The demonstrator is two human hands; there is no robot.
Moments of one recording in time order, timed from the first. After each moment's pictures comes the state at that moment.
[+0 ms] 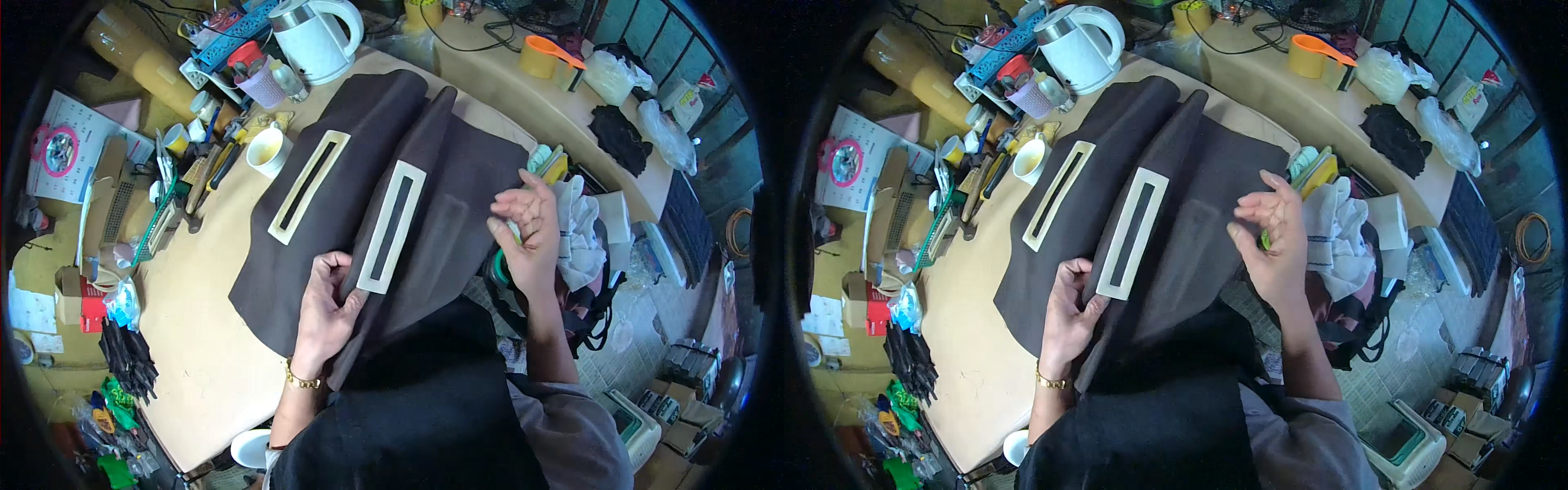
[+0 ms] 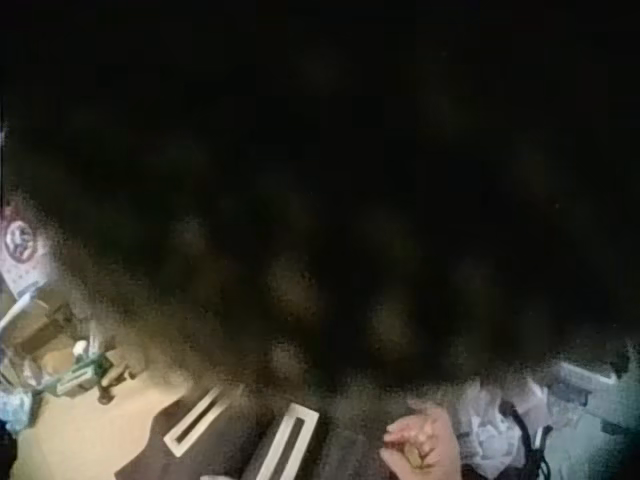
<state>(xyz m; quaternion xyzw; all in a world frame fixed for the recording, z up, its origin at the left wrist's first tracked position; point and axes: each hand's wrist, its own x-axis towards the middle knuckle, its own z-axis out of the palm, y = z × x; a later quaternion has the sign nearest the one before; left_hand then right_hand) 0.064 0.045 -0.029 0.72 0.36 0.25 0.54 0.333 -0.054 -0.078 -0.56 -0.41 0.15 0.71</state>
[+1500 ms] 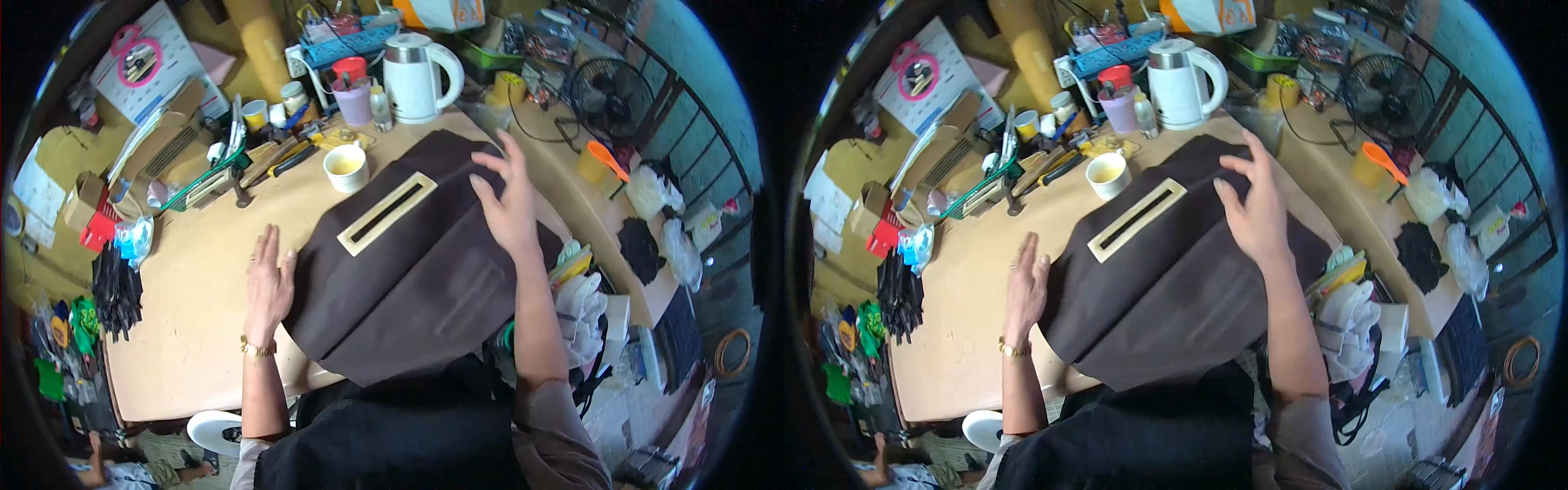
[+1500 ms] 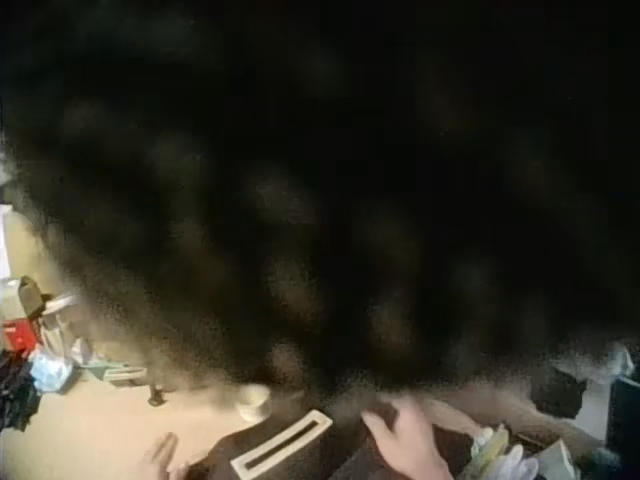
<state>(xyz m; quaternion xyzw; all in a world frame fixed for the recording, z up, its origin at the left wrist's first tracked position) -0.040 0.123 -0.027 0.77 0.57 0.29 0.07 0.329 0.097 0.000 -0.57 -0.61 0.01 0.55</state>
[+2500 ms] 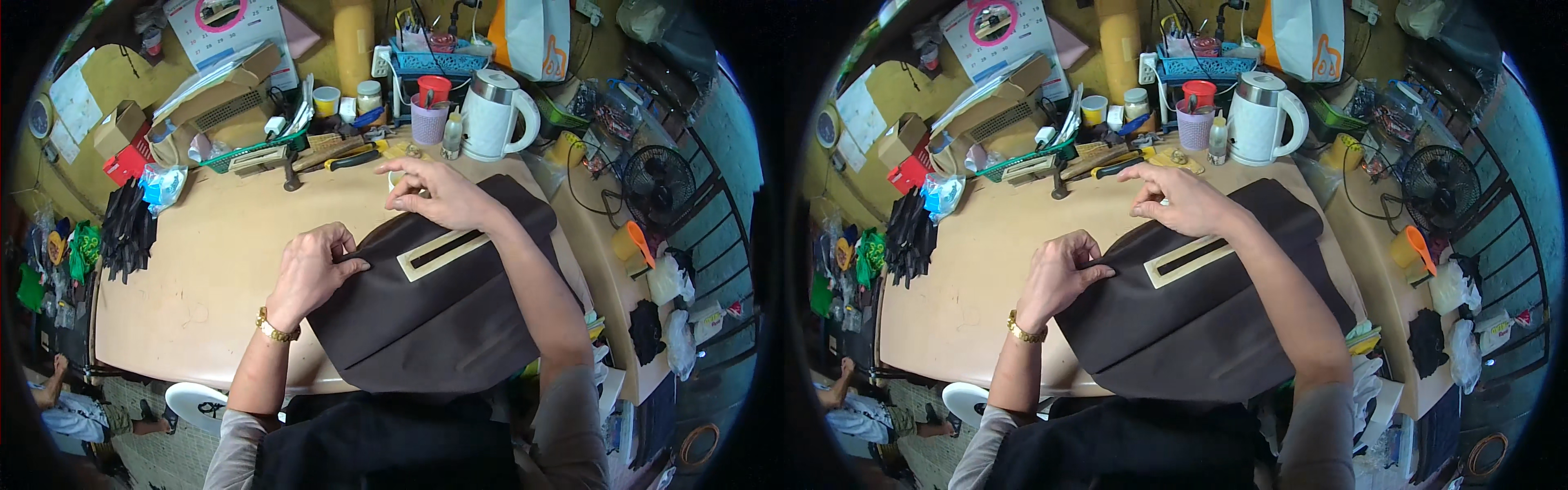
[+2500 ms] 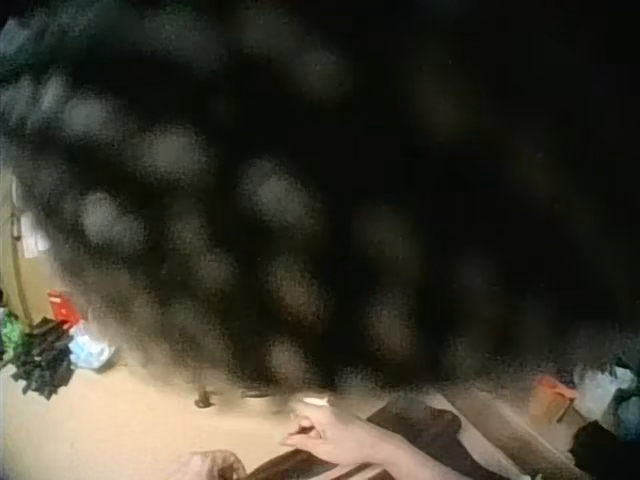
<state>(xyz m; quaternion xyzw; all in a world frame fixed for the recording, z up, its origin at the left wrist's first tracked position) -0.027 0.126 0.052 0.76 0.58 0.25 0.17 0.208 0.220 0.063 -0.30 -0.82 0.39 0.28</state>
